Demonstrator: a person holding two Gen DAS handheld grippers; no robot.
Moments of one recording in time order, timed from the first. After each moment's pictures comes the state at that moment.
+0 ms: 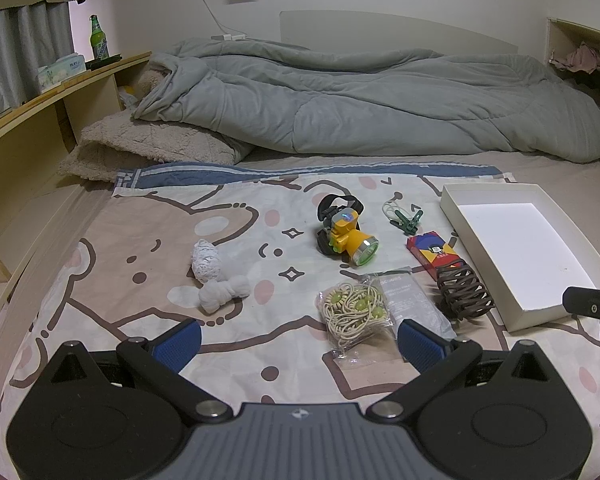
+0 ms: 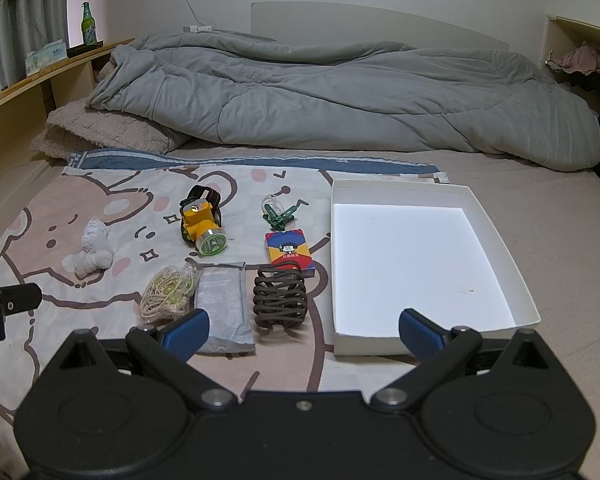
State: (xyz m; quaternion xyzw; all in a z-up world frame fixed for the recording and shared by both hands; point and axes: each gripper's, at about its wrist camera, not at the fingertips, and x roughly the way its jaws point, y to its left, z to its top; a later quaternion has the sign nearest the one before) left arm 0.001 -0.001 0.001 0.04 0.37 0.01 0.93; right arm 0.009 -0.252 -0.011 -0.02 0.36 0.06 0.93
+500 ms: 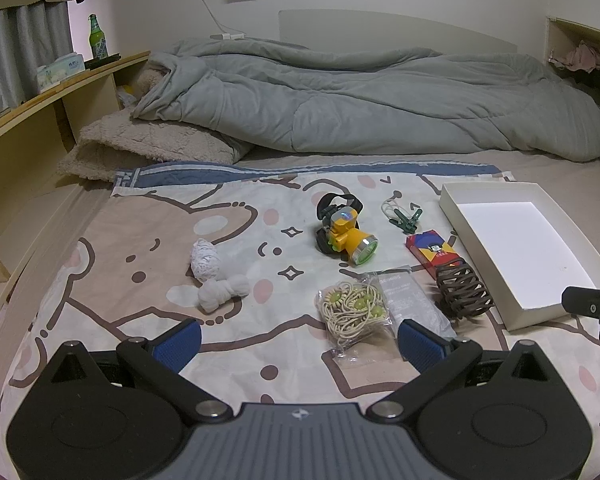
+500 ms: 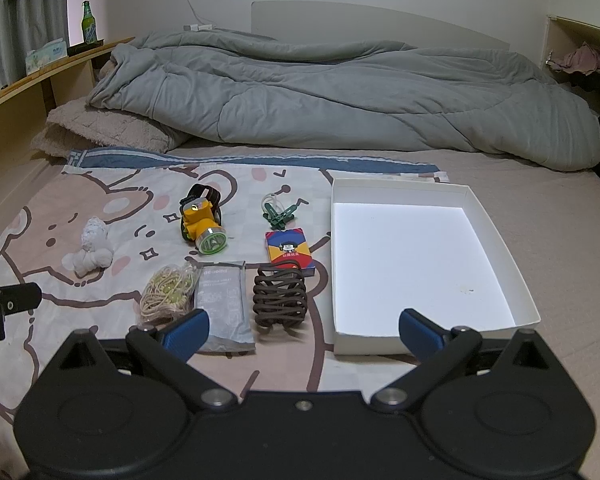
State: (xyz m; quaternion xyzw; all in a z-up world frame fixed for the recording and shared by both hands) left arm 0.001 -0.002 0.000 0.04 0.37 0.01 0.93; right arm 0.009 -0.251 -0.011 -0.02 0.36 0.06 0.93
